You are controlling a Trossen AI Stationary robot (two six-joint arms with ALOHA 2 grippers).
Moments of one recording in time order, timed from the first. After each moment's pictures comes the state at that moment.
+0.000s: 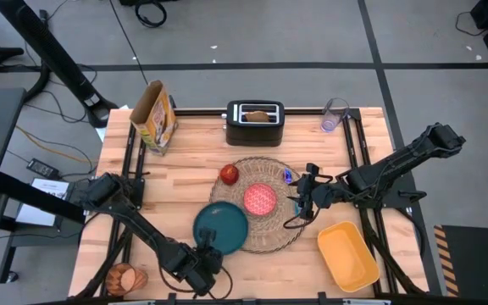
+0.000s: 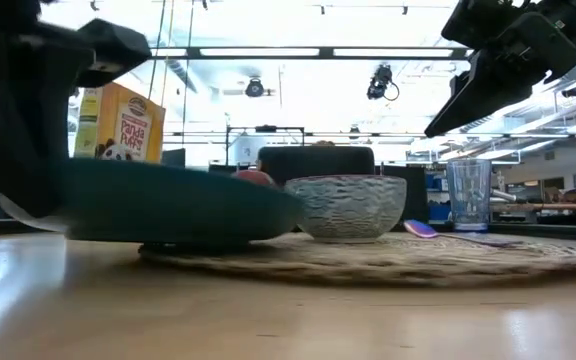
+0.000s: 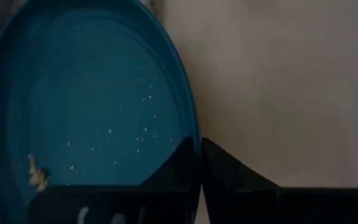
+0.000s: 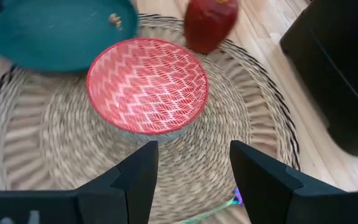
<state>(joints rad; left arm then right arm) -0.74 1.96 1.33 -0.71 -0.44 -0.41 0.37 1.14 0.60 -0.25 0.52 0.31</state>
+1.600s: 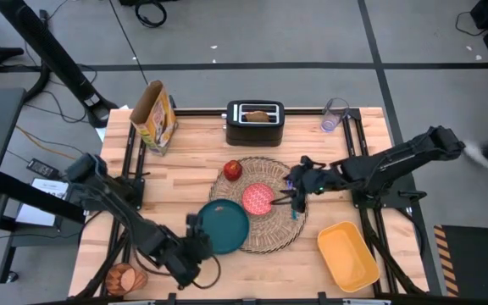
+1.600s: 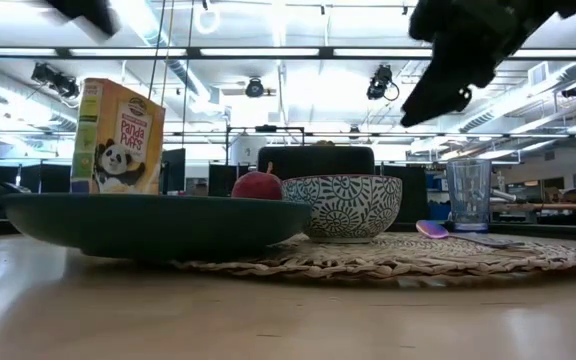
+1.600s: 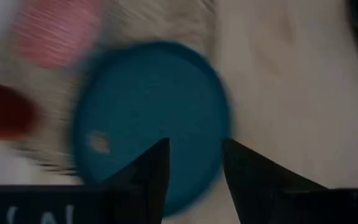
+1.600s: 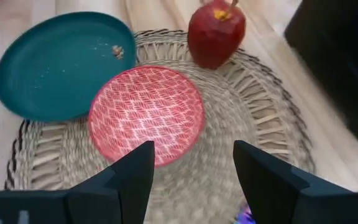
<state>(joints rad) -0.74 1.69 1.34 -0.84 -0.52 -0.51 0.21 1.18 0.73 -0.32 0.34 0.39</state>
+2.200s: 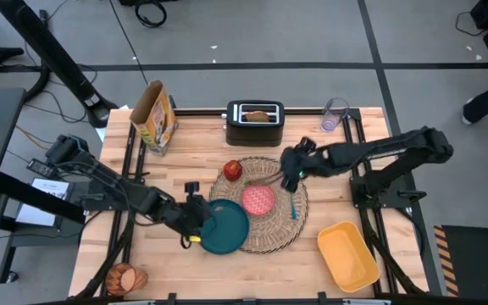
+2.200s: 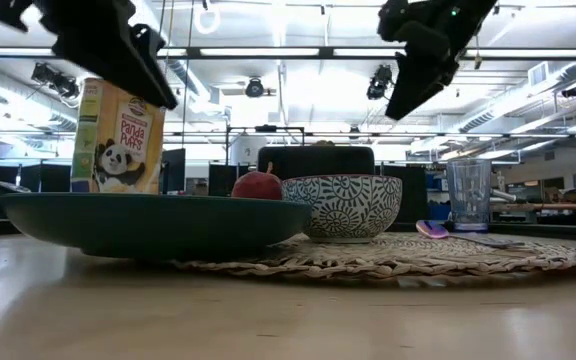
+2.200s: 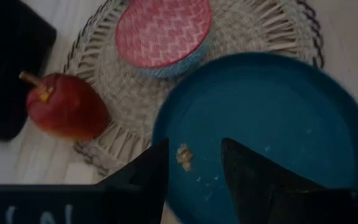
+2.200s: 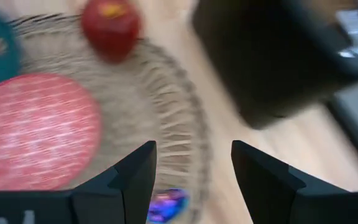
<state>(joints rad) -0.51 1.37 0.88 -0.44 -0.55 -0.30 0.06 1.33 1.05 -0.73 0.47 0.37</state>
